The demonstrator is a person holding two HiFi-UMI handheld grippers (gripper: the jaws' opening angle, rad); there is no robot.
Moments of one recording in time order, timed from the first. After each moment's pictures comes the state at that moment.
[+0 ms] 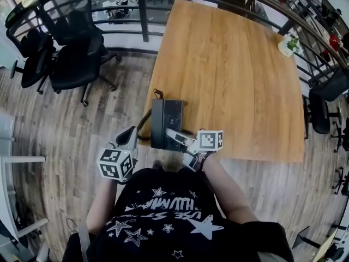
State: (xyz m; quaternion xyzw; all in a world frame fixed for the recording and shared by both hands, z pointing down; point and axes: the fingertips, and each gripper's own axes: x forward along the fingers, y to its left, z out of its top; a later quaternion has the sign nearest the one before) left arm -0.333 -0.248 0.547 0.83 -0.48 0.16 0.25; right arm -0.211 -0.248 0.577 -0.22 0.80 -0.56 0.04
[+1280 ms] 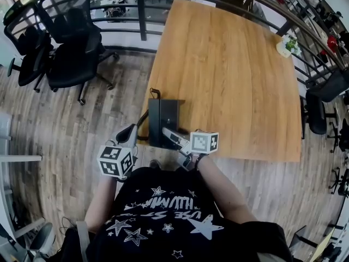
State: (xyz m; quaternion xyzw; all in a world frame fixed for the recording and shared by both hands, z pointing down) left arm -0.328 -0.254 0.552 0.83 -0.48 0.15 0.25; right arm -0.214 -0.254 0.592 -0.28 0.81 -0.52 0.01
